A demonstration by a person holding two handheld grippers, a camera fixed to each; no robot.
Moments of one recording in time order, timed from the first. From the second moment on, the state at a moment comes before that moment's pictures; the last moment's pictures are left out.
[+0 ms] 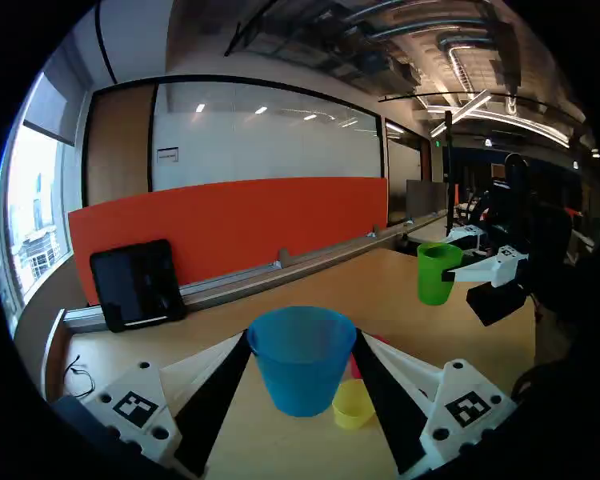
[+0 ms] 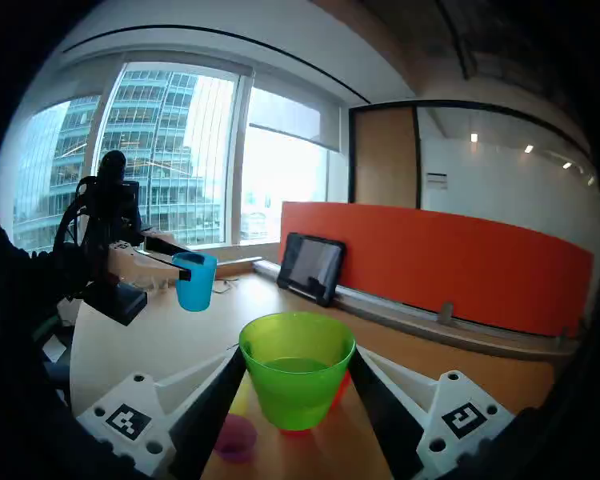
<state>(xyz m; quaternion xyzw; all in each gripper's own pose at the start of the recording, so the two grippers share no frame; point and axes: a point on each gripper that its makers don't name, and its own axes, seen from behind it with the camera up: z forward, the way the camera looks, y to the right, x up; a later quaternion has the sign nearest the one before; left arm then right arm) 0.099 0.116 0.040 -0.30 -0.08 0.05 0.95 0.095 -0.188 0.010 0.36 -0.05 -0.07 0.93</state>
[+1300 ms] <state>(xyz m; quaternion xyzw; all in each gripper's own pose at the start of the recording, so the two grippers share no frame) -0.053 0.112 0.022 -0.32 -0.24 0.12 0.91 -0.021 -0.155 0.021 0.36 -0.20 -0.11 0.90</state>
